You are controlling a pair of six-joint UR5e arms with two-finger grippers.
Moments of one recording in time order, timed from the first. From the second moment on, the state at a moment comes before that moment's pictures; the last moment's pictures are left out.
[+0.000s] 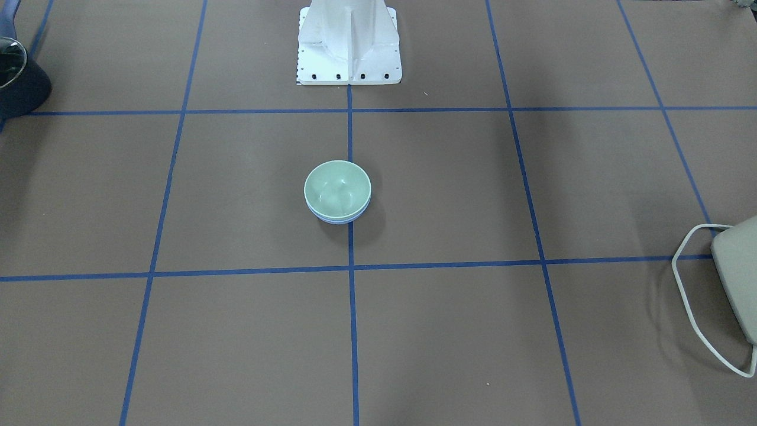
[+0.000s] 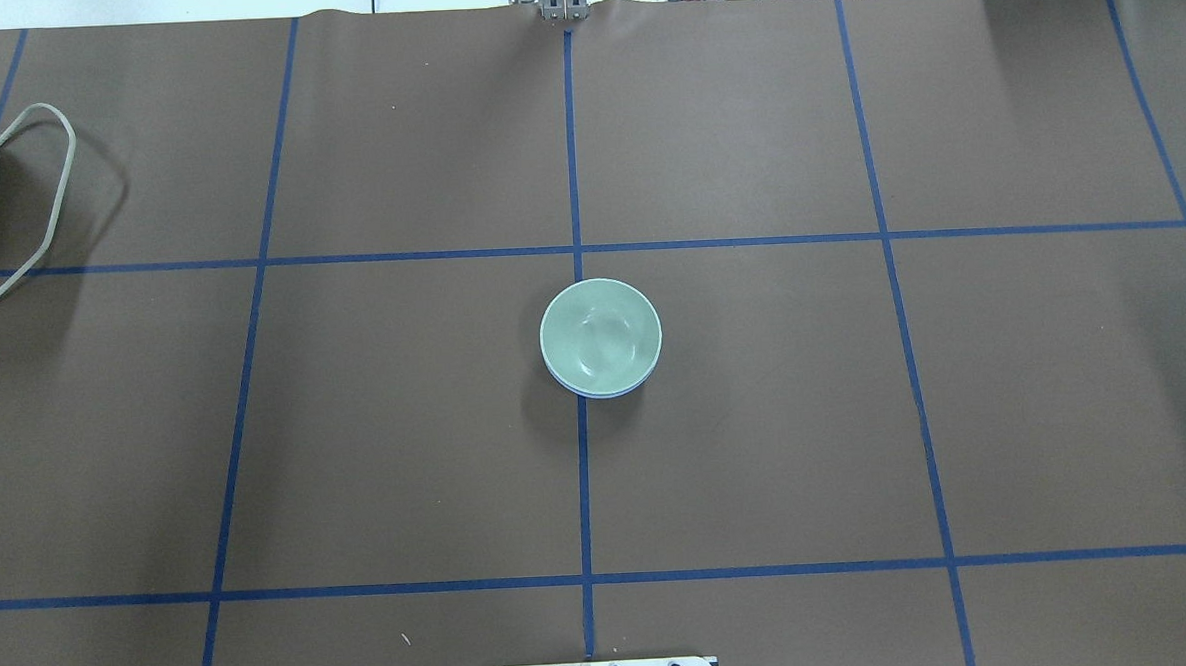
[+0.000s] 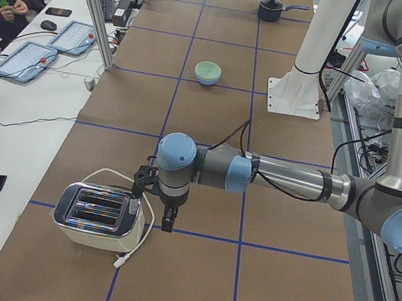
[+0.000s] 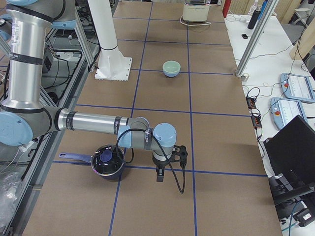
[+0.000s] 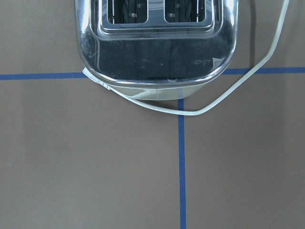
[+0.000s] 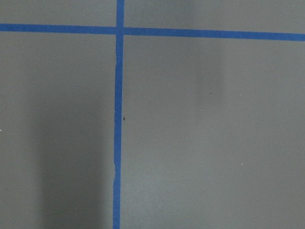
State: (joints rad) left arm -1.59 -1.46 -1.78 -1.52 -2.33 0.01; right arm 1.56 -1.74 1.68 -1.55 2.30 -0.04
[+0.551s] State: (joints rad) left arm -1.59 -1.44 -1.78 -1.52 -2.33 0.01; right arm 1.56 -1.74 1.68 -1.55 2.30 -0.04
